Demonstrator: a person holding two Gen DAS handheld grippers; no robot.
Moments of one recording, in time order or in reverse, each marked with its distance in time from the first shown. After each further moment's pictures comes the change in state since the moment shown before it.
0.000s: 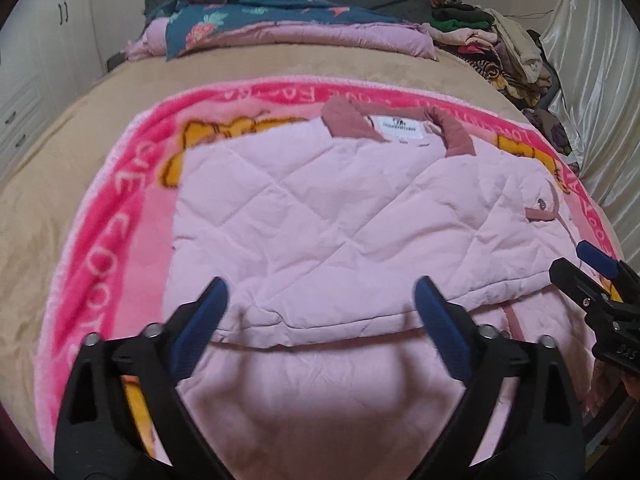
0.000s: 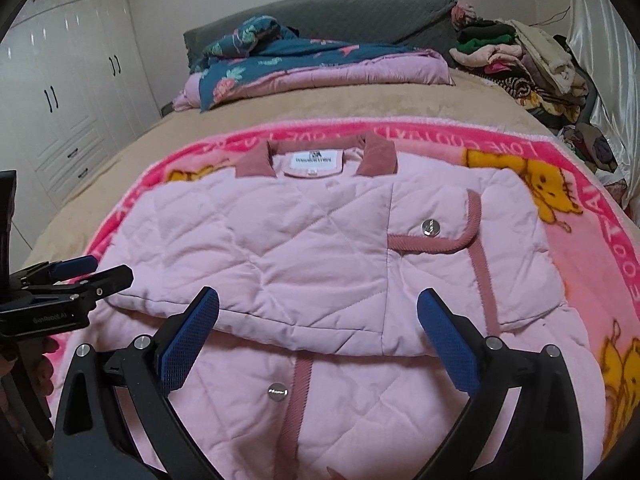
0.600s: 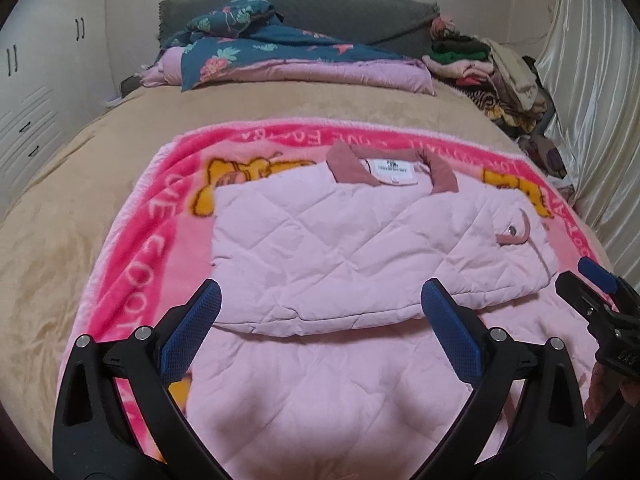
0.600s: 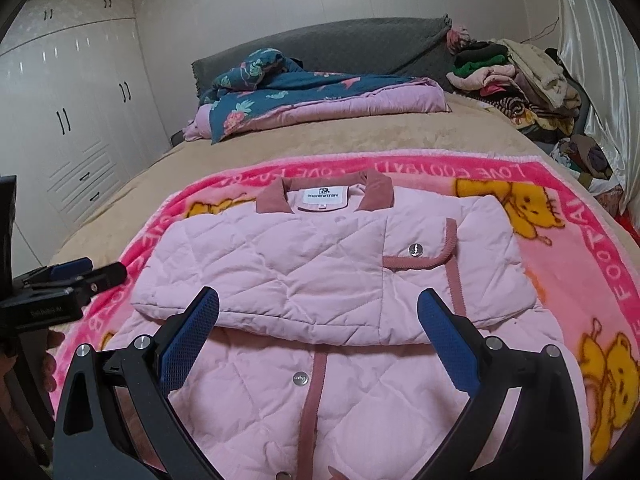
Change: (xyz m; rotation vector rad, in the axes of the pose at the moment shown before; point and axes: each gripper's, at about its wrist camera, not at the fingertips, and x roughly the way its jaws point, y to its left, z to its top) left arm -0.066 0.004 0.000 -0.019 -0.116 0.016; right arm -0.061 0.006 0.000 0.013 -0.097 0.022
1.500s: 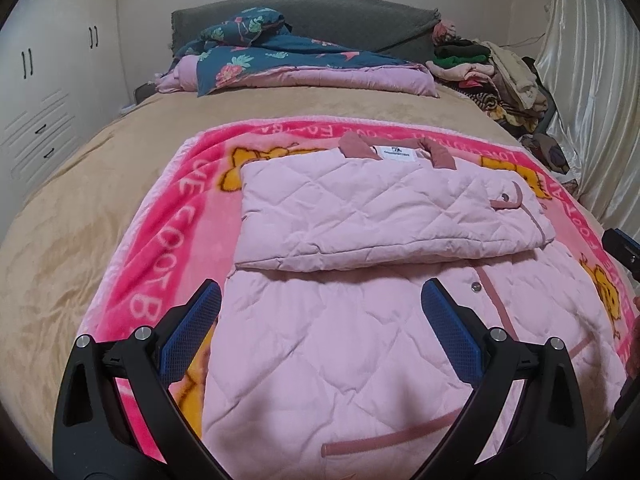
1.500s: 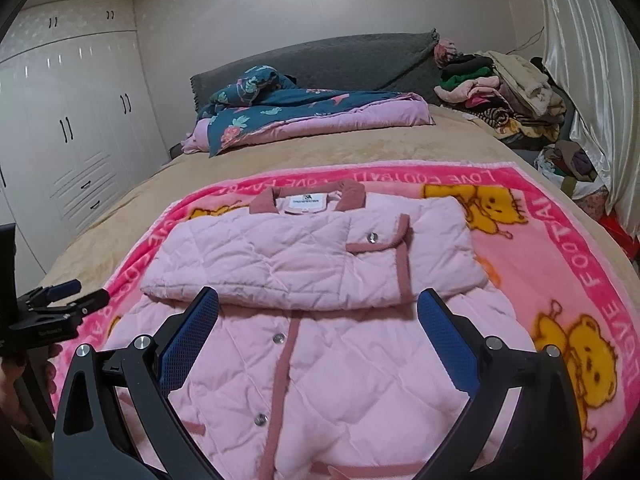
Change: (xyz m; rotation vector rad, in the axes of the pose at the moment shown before) left arm -0.045 0.004 -0.062 0.009 -0.043 0.038; right arm -0.069 -0.026 -0.030 0.011 -0.044 -0.034
